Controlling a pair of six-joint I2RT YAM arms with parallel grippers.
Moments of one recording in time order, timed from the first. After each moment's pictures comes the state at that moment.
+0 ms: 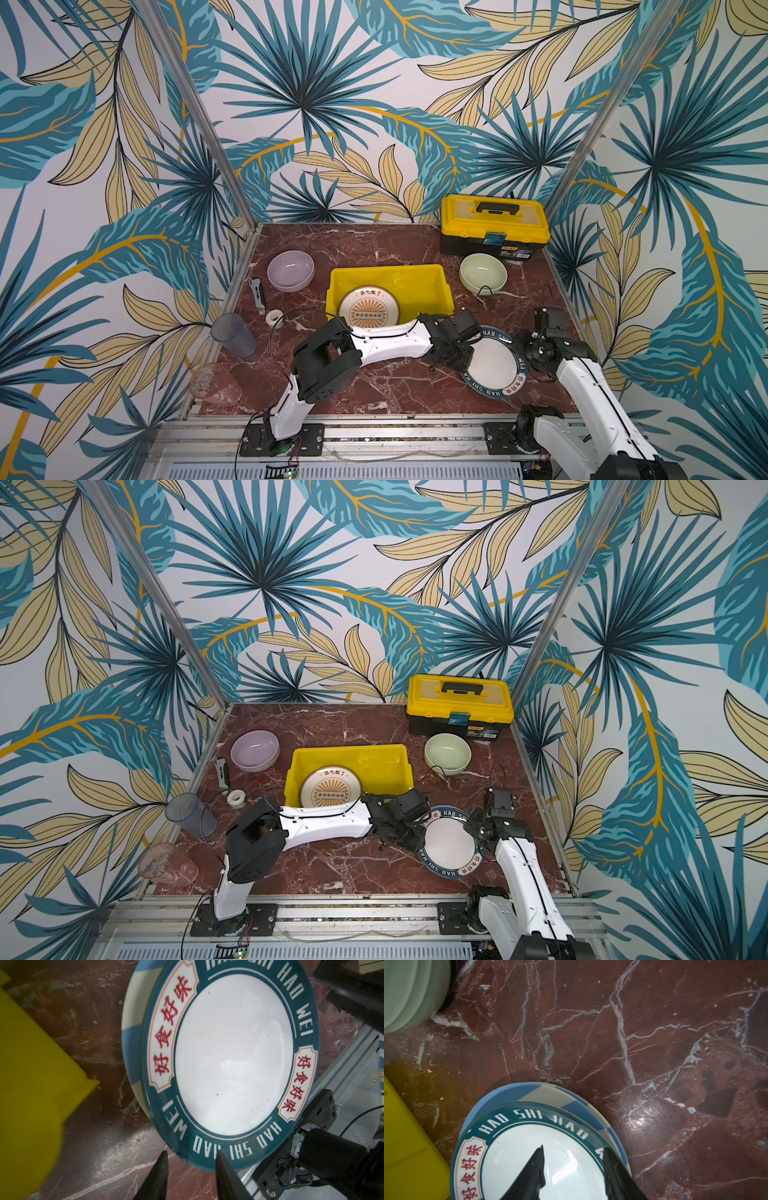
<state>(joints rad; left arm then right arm) -1.15 2.04 1.54 -0.56 0.16 -0.70 -0.15 0.92 0.54 -0.75 0.06 0.62</state>
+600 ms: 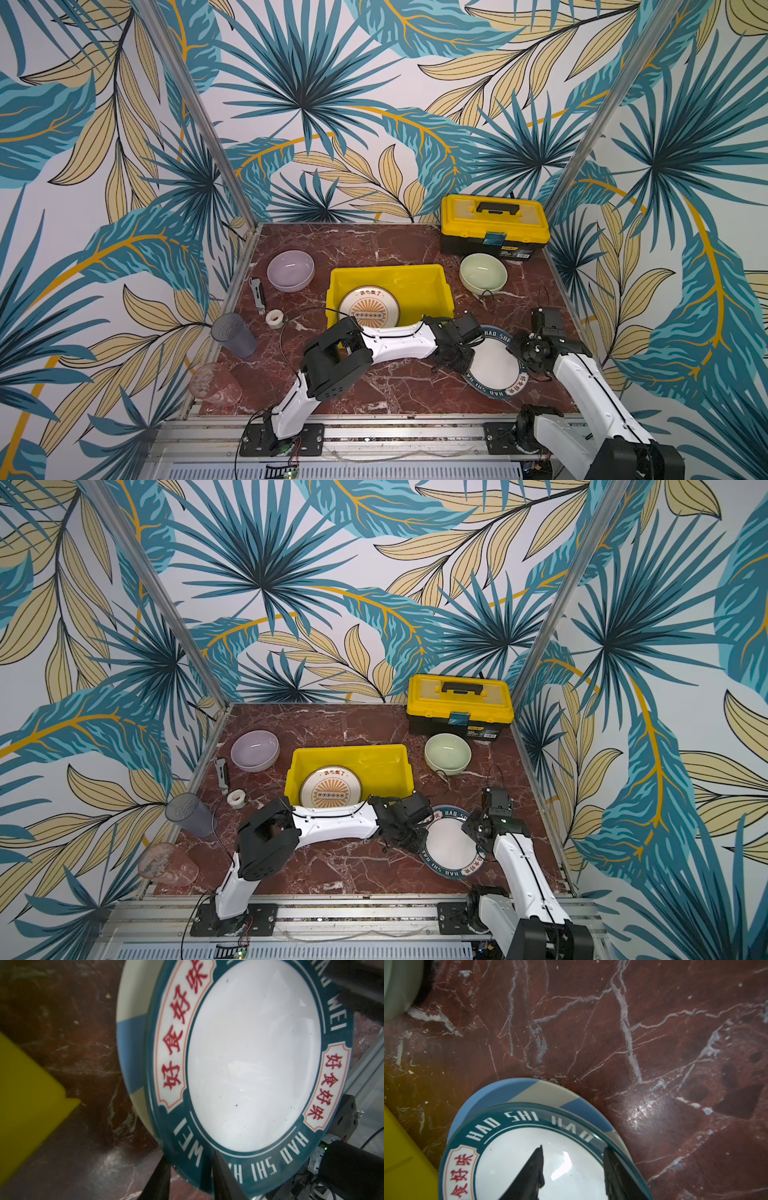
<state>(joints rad) -1.15 2.11 1.56 -0.54 0.17 -0.69 -0.15 0.97 0.51 -0.70 0.03 0.64</state>
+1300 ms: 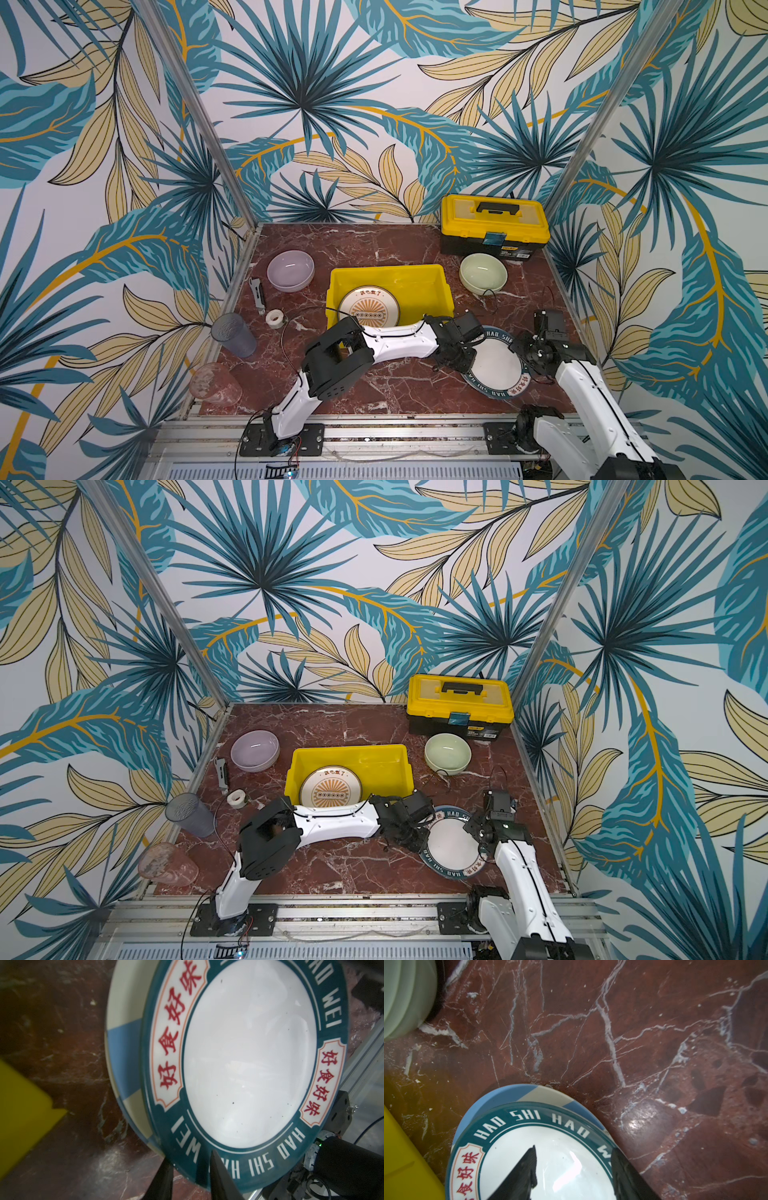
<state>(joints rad) -1.14 2.13 1.58 -0.54 0.19 -0.67 -0.15 0.88 0.52 -0.73 0.11 0.64</state>
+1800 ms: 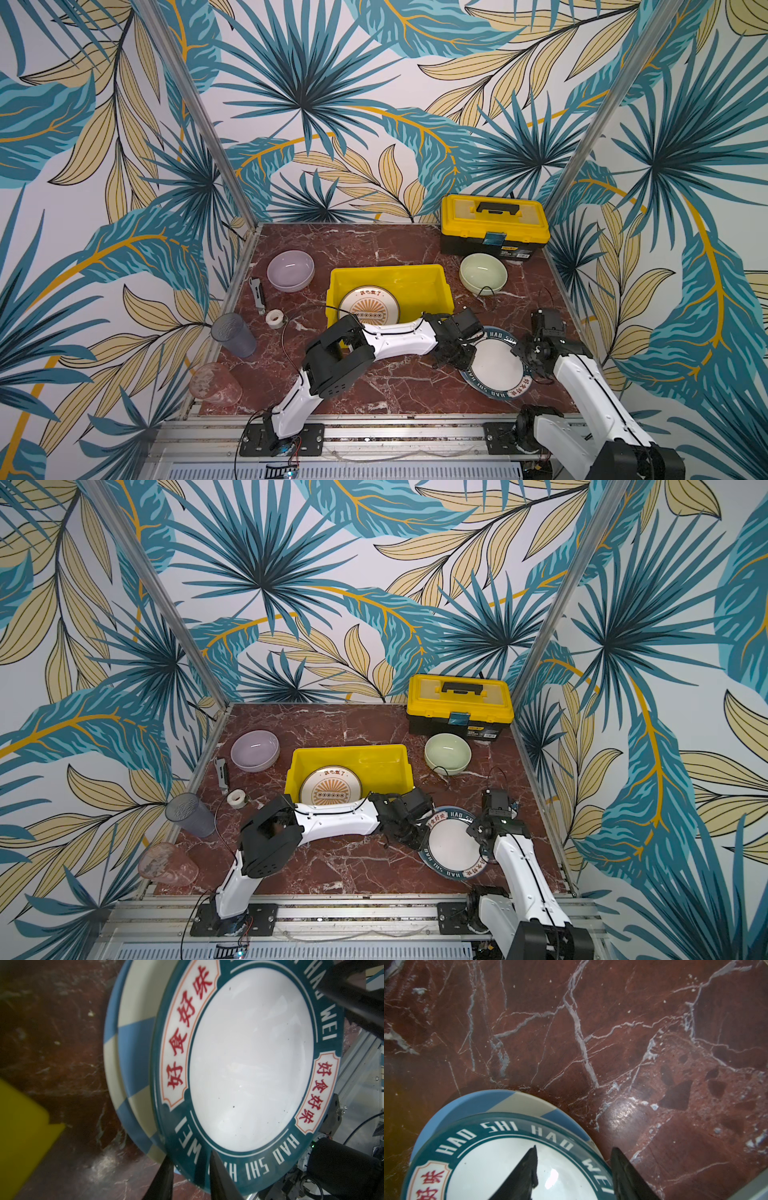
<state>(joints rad) -1.12 2.14 1.59 -0.51 0.23 -0.66 -0.15 0.97 0.52 -0.75 0.18 0.66</state>
